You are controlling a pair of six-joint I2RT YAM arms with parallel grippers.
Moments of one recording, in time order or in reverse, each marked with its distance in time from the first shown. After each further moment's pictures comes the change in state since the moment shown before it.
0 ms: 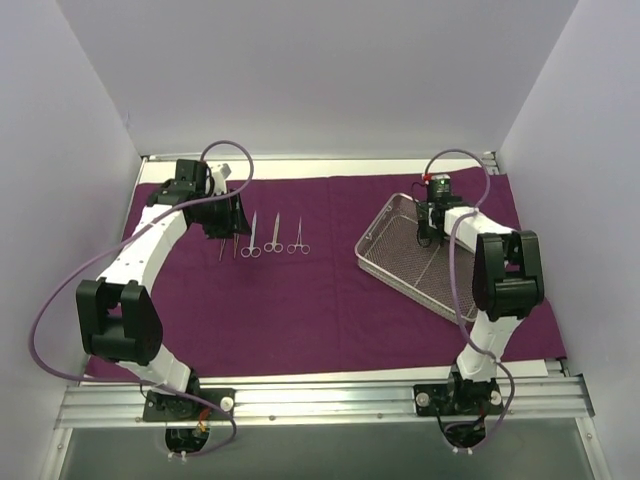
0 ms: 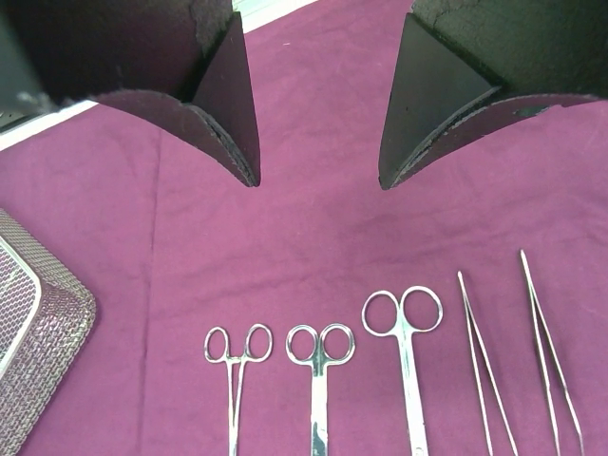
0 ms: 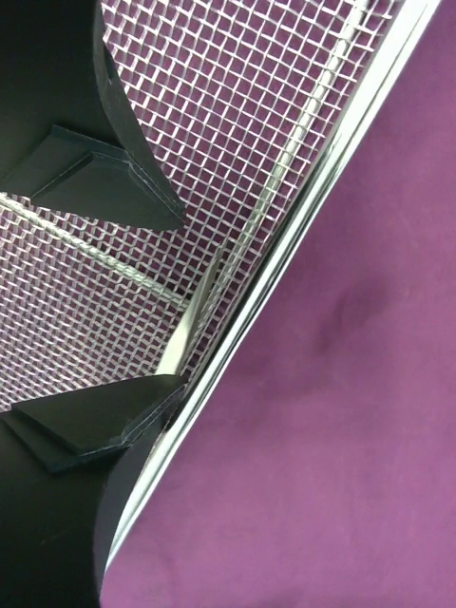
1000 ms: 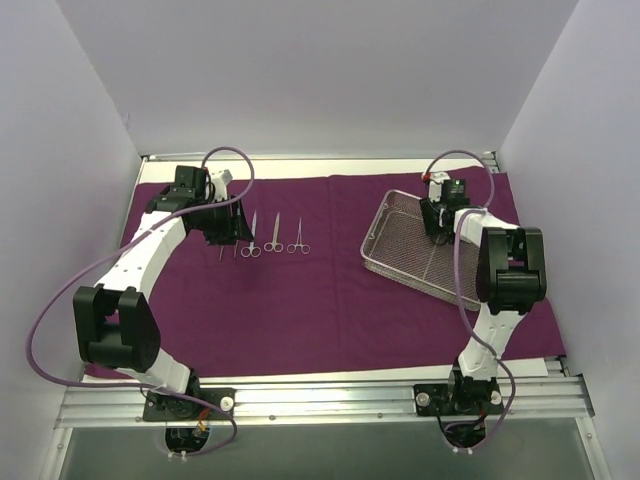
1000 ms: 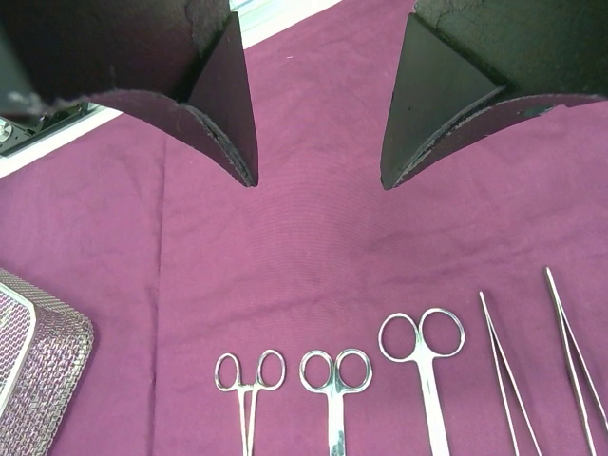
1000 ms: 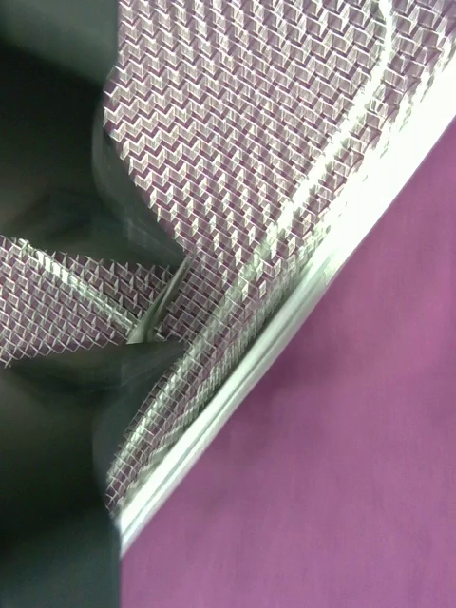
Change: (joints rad) left arm -0.001 -0.044 -0.067 0.015 0.043 0.007; right arm -0.075 0.064 -0.012 0.163 -0.341 -0.185
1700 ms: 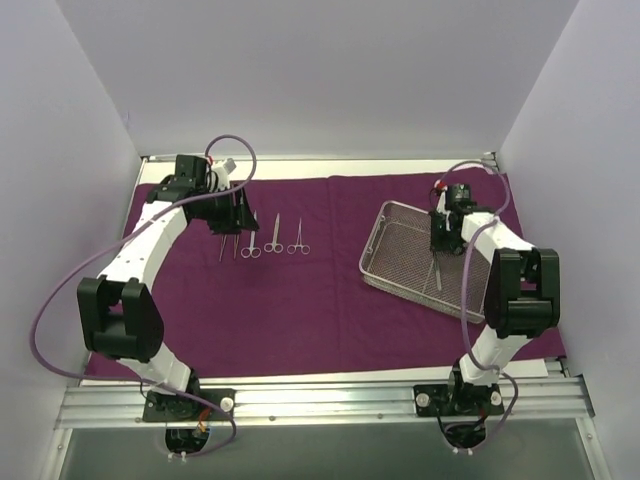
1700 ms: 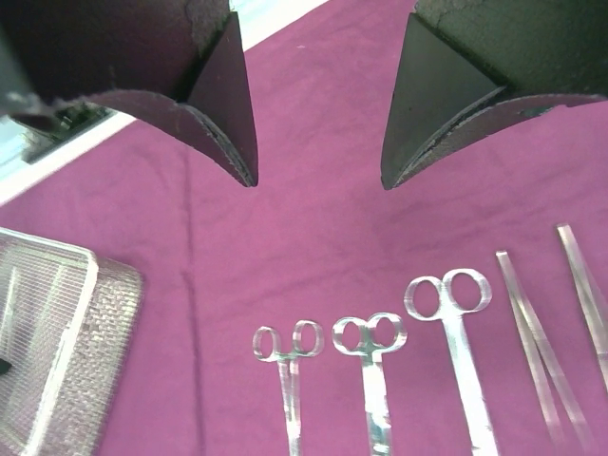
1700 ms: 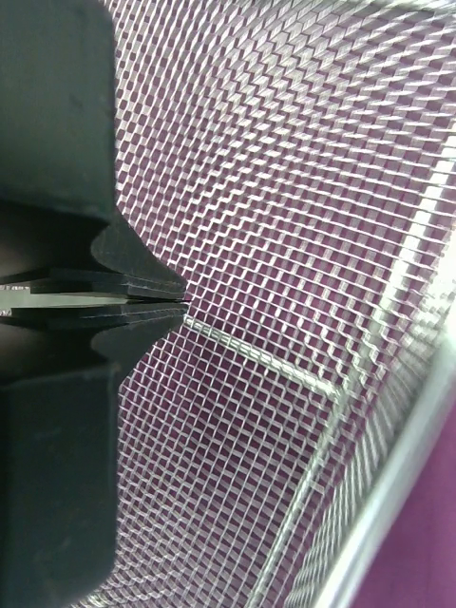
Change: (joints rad) left arm 0.000 0.051 0.105 -0.013 0.052 0.012; right arm -0.003 -0.200 -0.085 -0.328 -0.047 0.252
